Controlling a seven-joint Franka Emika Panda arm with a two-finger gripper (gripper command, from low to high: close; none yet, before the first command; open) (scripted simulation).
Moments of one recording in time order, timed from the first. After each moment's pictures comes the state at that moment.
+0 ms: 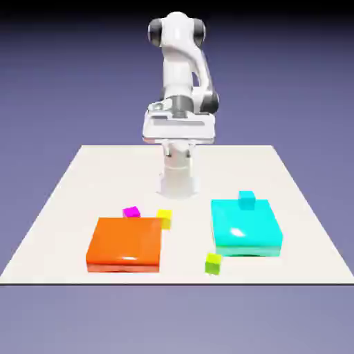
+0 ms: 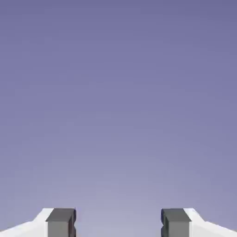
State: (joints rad) arm 0.00 -0.53 0.02 -2.78 0.00 3.00 0.76
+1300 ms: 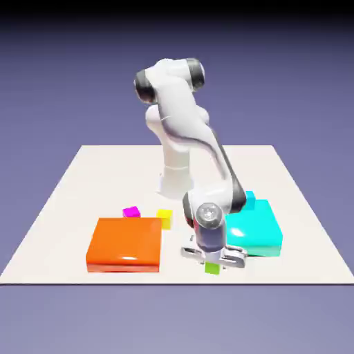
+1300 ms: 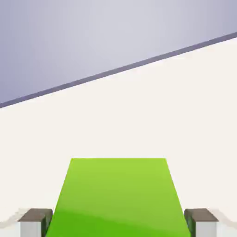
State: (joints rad) arm -0.24 0.59 0.41 -2.04 -0.05 2.20 1.27
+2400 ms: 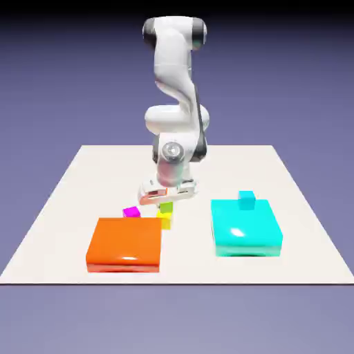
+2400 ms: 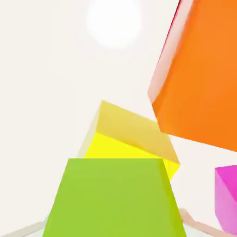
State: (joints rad) arm -0.02 -0.03 -0.10 -2.91 -0.26 2.47 0.63
